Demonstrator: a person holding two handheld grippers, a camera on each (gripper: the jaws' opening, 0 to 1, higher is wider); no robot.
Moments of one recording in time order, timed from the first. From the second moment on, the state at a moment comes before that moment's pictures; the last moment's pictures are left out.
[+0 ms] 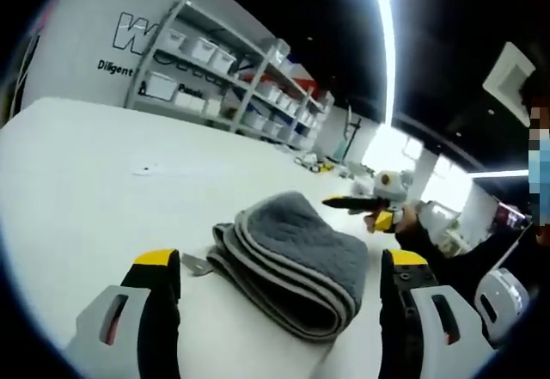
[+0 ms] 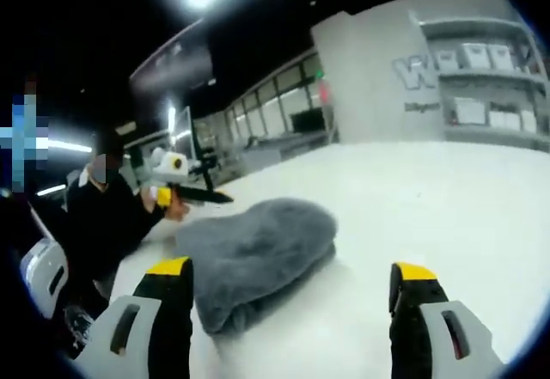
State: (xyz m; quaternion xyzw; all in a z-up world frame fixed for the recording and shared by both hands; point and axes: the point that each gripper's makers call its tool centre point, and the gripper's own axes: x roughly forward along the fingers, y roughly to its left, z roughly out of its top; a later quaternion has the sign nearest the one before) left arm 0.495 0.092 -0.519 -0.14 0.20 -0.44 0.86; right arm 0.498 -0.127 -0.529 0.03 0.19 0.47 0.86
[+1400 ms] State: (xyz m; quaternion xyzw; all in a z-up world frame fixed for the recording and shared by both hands) left arm 0.518 0.076 -0.520 -0.11 0.23 -0.49 0.84; right arm 0.512 -0.129 -0.500 0.02 0.23 0.50 0.84
